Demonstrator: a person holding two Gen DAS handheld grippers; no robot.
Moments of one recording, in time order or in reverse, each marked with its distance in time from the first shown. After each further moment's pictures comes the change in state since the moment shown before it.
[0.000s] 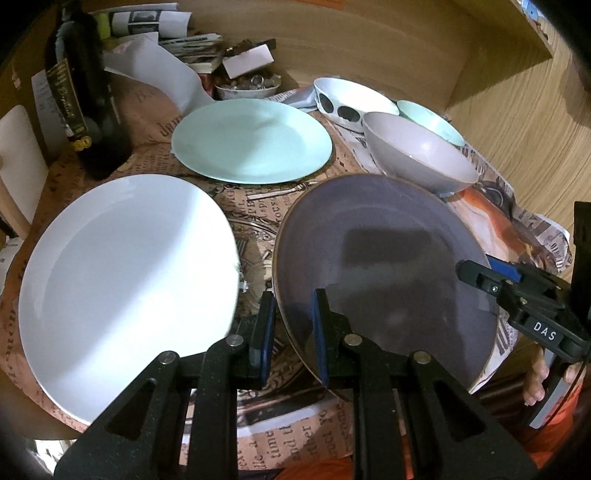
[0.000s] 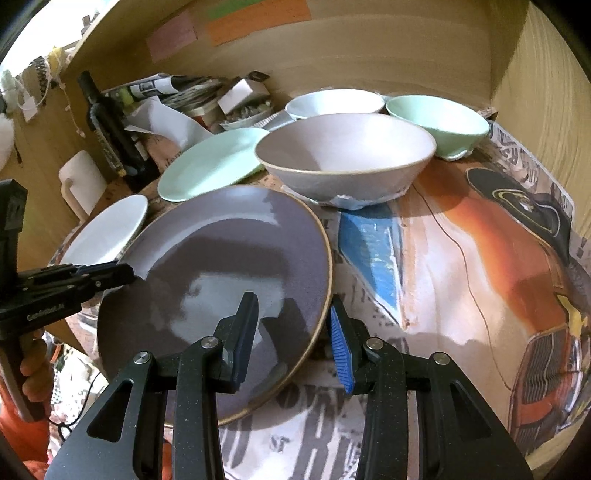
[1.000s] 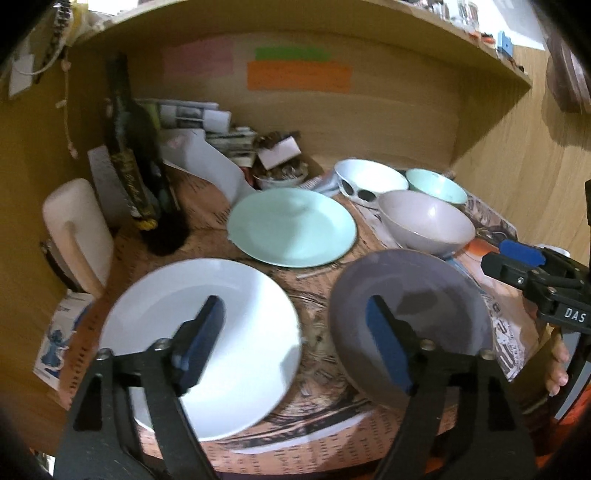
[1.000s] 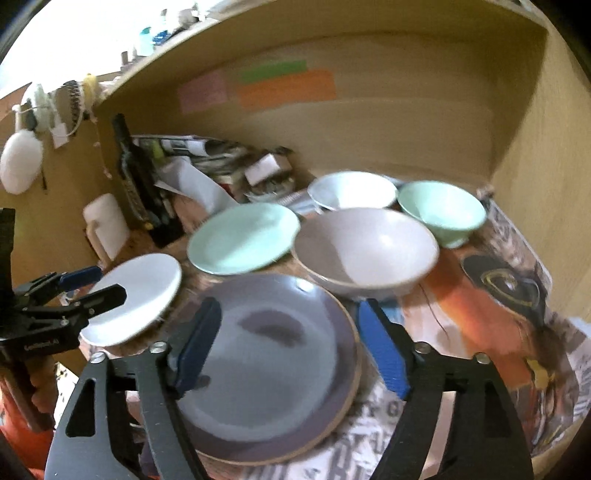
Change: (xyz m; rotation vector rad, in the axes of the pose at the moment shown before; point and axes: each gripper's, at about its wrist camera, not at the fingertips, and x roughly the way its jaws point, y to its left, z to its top) left arm -0.073 0.018 0.006 0.055 -0.297 0.121; right arm -0.043 0.035 0.032 -0.079 -0.233 0.004
